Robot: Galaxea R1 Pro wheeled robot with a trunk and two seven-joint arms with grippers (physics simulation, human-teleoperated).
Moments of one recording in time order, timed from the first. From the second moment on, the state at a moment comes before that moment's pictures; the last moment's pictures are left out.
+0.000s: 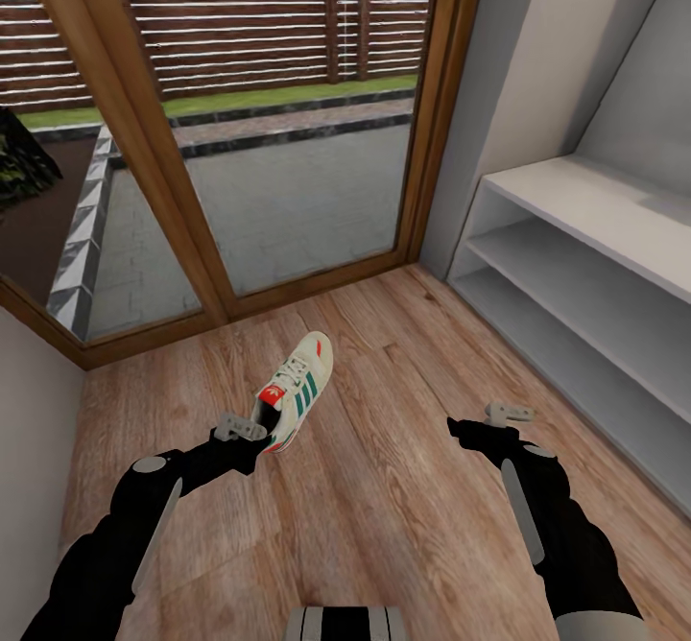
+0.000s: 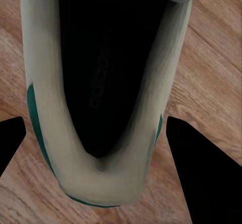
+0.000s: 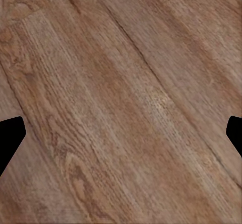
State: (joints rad) left arm -0.38 0.09 -0.01 -1.41 -0.10 0.57 -0.58; right arm -0.45 0.00 -0.11 -1.32 -0.08 0.64 -0.01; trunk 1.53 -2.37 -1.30
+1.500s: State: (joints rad) left arm -0.38 0.09 -0.01 -1.40 -0.10 0.57 -0.58; right arm -0.45 0.00 -0.11 -1.32 -0.08 0.64 -0.01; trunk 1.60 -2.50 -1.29
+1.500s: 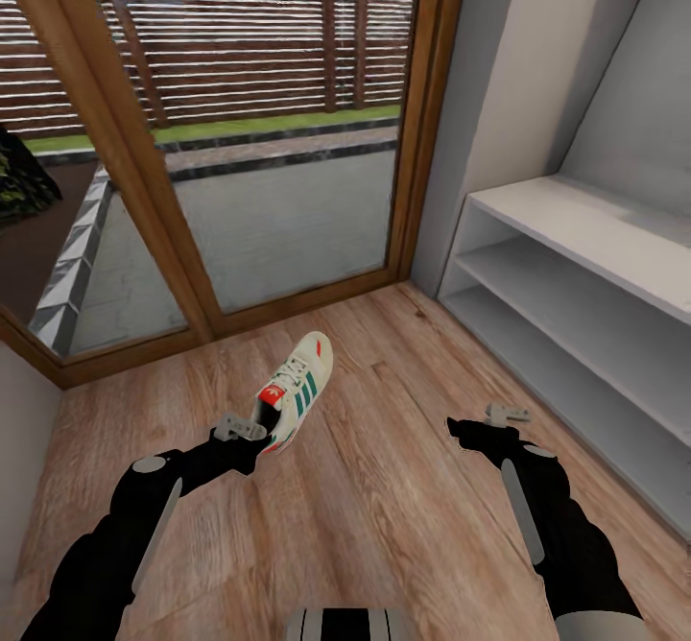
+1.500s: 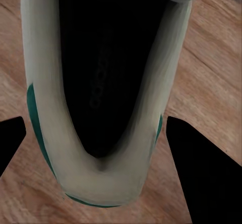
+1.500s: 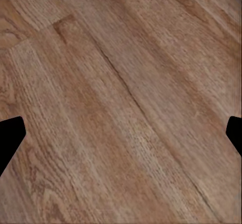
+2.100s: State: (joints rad) left arm -0.38 0.09 -0.01 -1.40 -0.10 0.57 -0.58; right arm -0.45 0.00 -0.11 -1.32 -0.08 0.64 -0.01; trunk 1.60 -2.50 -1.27
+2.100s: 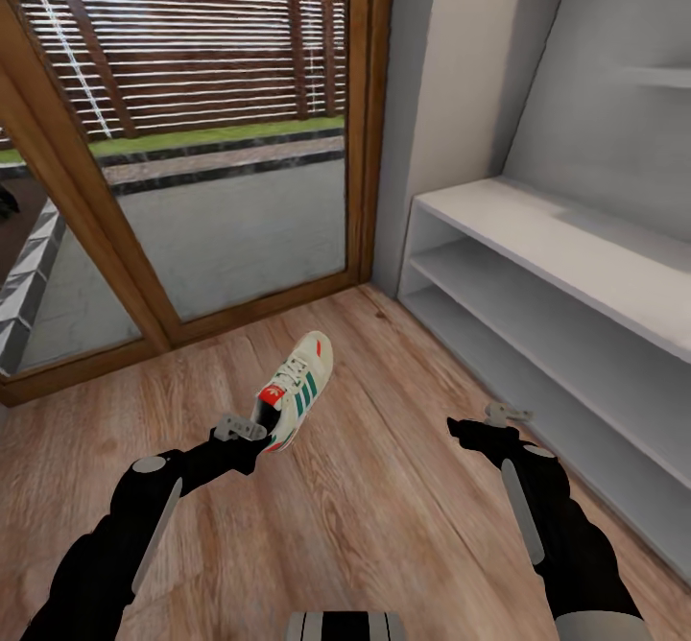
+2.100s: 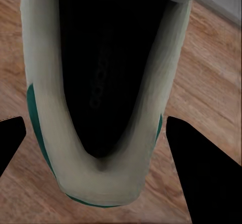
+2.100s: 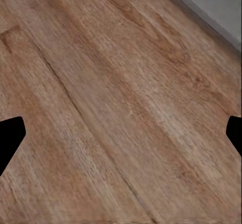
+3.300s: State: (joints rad) left arm -0.38 0.09 -0.01 -1.41 -0.10 0.57 -0.58; right arm -0.45 0.00 -0.10 -1.32 -0.08 0.64 -0.01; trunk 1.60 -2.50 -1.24
